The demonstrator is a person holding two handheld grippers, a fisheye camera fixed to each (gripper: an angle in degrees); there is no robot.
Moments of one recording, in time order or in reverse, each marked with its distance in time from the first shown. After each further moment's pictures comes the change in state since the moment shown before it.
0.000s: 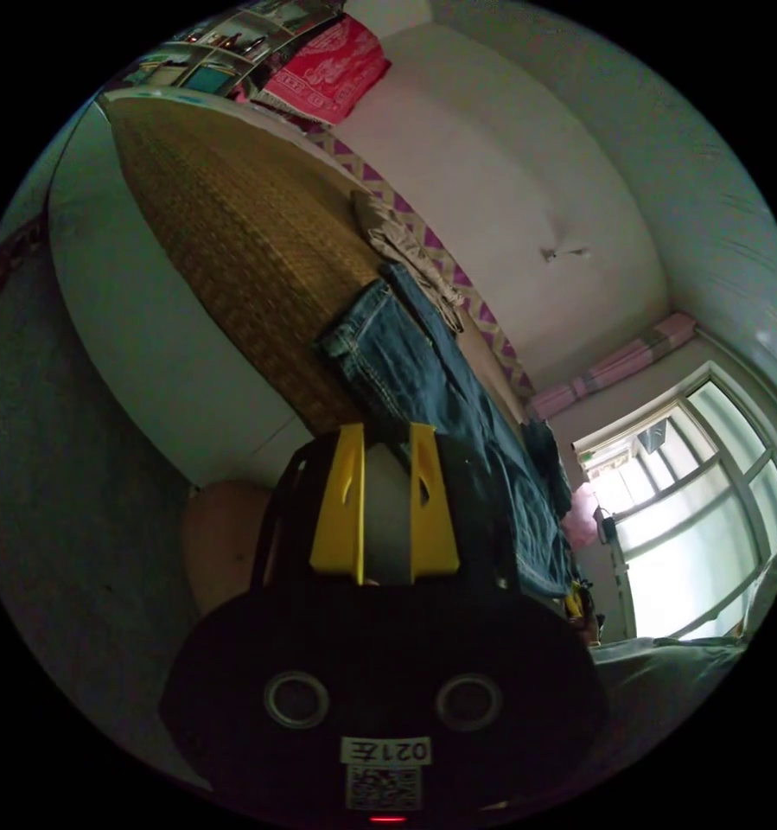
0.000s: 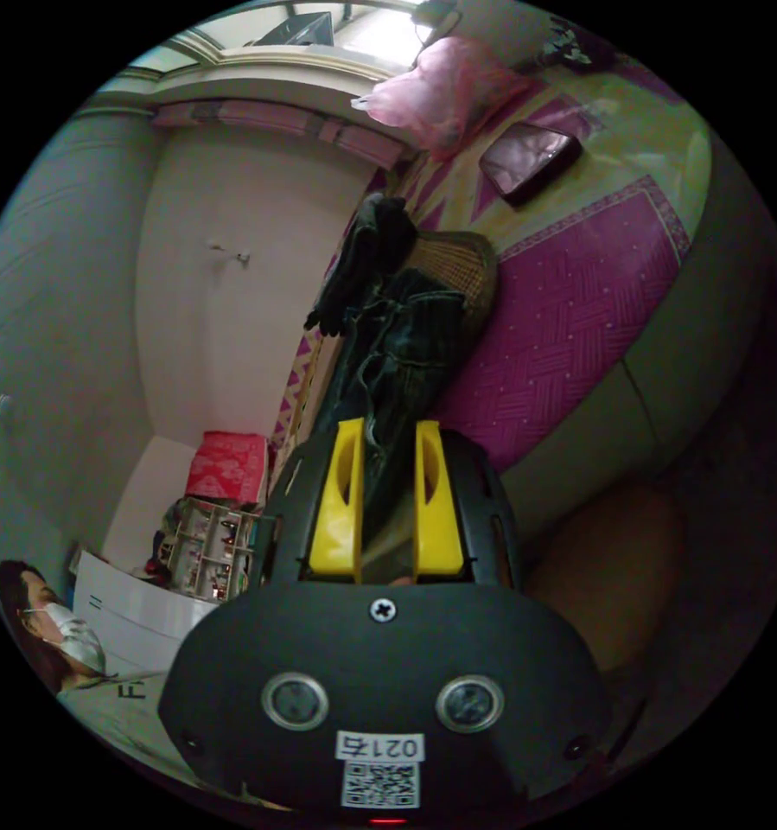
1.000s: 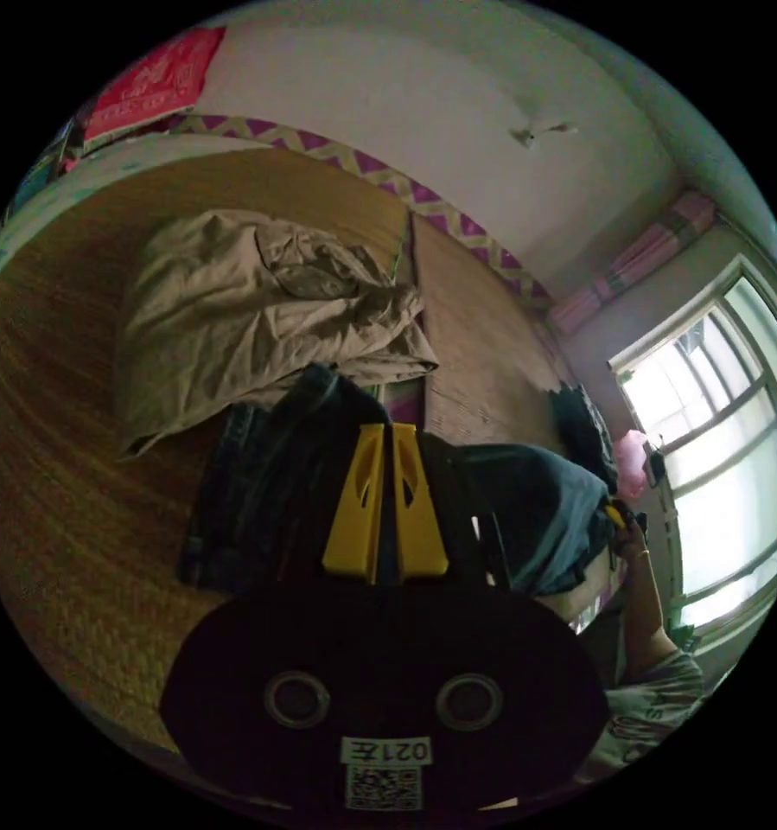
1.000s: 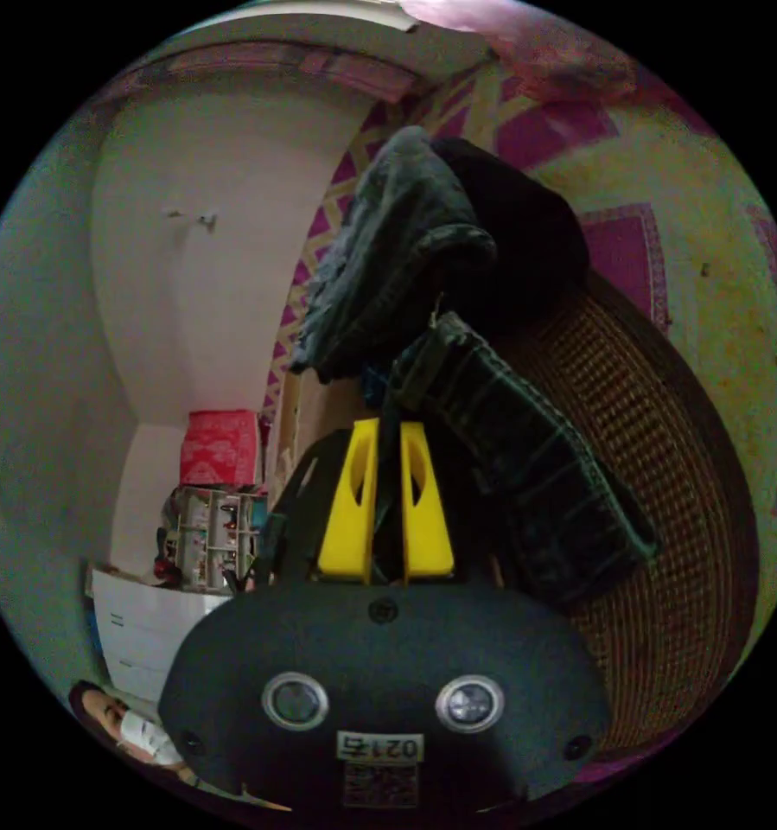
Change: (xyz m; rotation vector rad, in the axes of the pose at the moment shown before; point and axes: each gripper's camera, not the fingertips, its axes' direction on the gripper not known) left arm 0.174 -0.264 0.287 -0.303 -0.109 0.296; right arm 0.010 -0.175 0.282 -0.212 0.038 0.029
